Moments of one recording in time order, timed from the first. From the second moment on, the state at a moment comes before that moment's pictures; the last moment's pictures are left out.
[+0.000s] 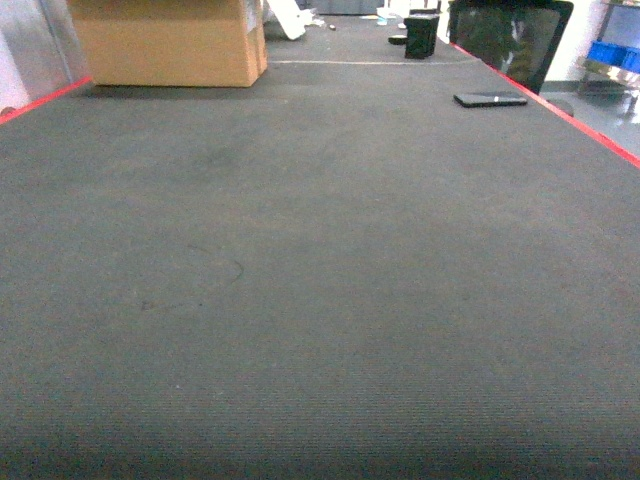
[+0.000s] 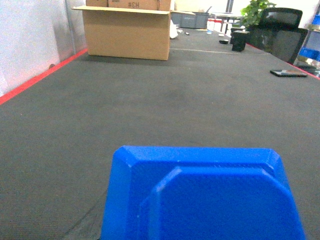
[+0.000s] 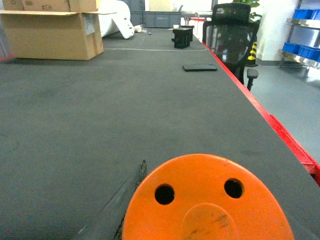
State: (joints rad) left arm 0.00 0.01 0.01 -0.01 0.00 -0.02; right arm 0.00 0.00 0.01 -0.01 0.00 0.01
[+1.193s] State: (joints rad) left arm 0.00 0.01 0.01 -0.01 0.00 -0.01; right arm 0.00 0.00 0.01 -0.01 0.00 0.01
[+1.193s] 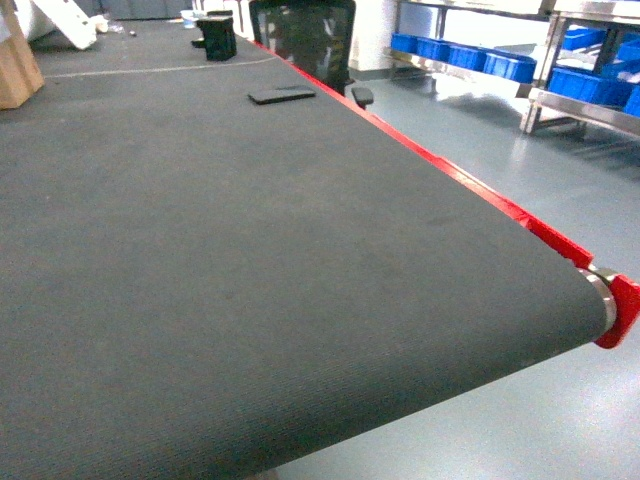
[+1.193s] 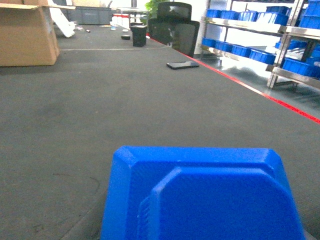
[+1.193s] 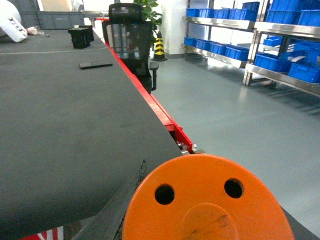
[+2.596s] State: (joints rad) left arm 0.00 0.01 0.01 -0.01 0.00 -0.01; right arm 0.00 0.00 0.01 -0.01 0.00 0.01
